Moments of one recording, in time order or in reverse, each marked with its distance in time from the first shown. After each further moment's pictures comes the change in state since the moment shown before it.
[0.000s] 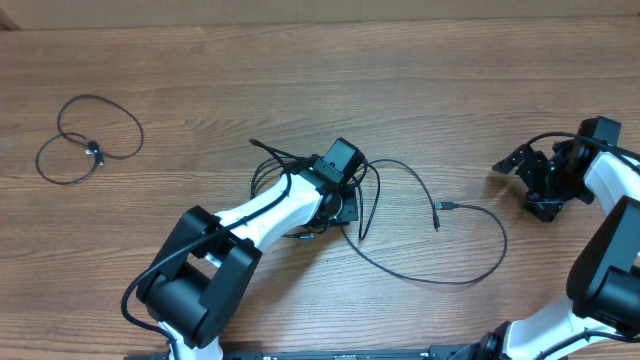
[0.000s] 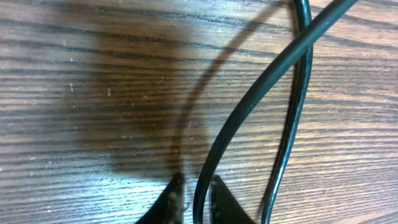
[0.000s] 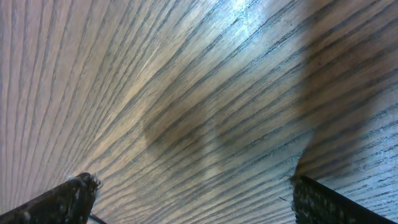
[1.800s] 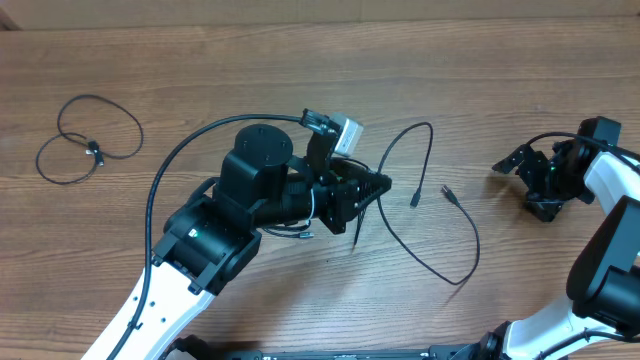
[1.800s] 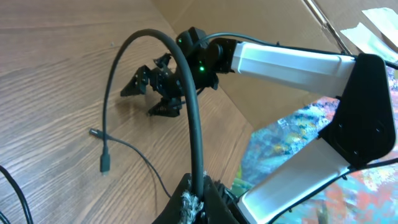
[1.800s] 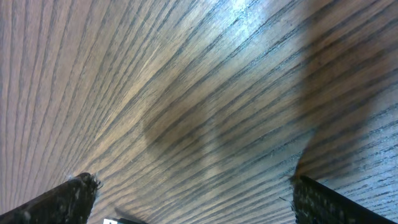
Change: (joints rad) left arm 0.031 -0.726 0.025 0.190 0.519 0.225; right arm 0.000 0.000 0.000 0.000 0.000 0.000
